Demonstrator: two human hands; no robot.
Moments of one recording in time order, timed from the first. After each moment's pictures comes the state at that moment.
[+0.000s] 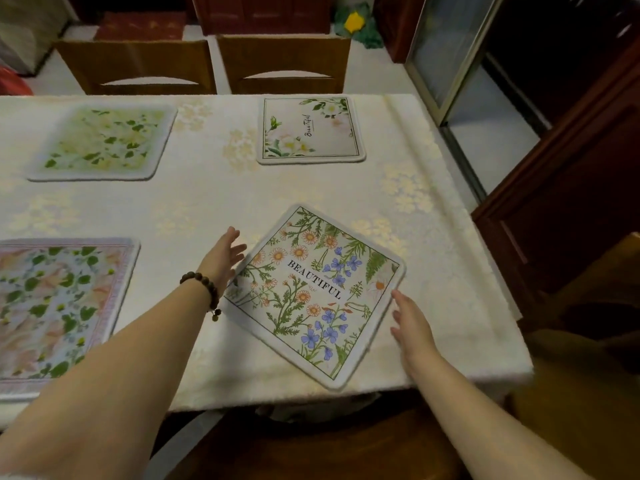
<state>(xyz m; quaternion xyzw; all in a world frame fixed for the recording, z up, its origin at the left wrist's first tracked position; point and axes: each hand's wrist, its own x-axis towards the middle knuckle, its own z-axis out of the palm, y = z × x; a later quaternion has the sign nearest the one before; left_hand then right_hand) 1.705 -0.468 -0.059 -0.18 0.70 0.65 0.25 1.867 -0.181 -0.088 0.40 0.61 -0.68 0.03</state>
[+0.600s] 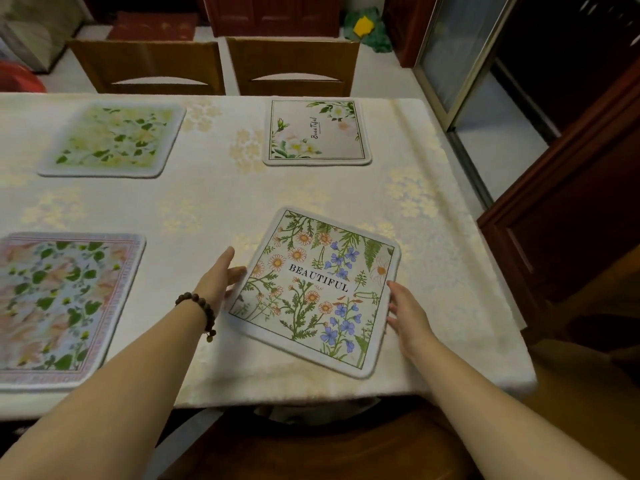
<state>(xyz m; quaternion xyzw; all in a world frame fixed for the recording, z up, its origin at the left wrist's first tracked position) 1.733 -0.486 -0.073 -0.26 0.69 0.62 0.27 1.843 -0.176 -0.082 0.37 0.63 -0.68 0.06</state>
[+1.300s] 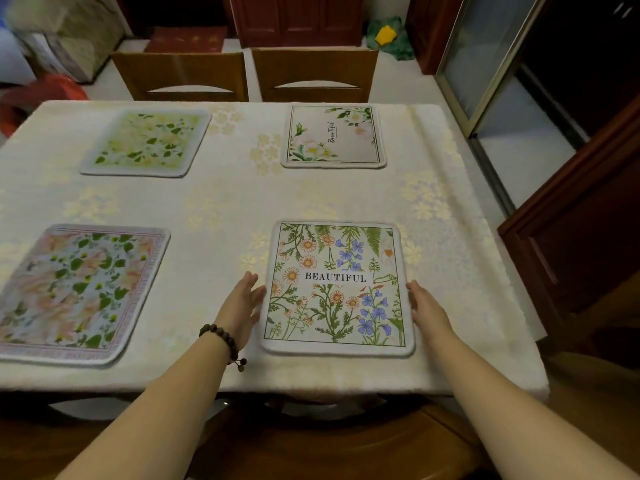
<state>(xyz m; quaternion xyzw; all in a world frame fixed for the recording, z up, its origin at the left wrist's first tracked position) 1.802 -0.459 -0.066 -0.25 0.59 0.73 0.24 1.847 -0.149 -0.083 0.35 0.70 -0.62 0.10</state>
